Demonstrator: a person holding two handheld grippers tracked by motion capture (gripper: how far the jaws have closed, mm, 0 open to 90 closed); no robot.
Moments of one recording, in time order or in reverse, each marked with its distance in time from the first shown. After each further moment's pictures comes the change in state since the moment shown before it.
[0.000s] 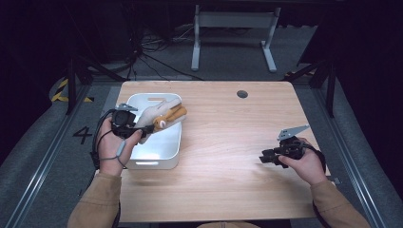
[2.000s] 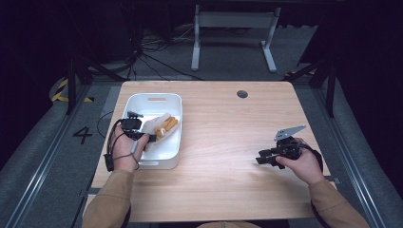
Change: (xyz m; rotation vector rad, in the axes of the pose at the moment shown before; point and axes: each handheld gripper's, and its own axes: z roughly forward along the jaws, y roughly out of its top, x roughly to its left) left arm 0.025 -0.025 0.070 0.209 0.075 -0.273; right arm 0.005 0.004 0.007 -0.010 0.036 0.005
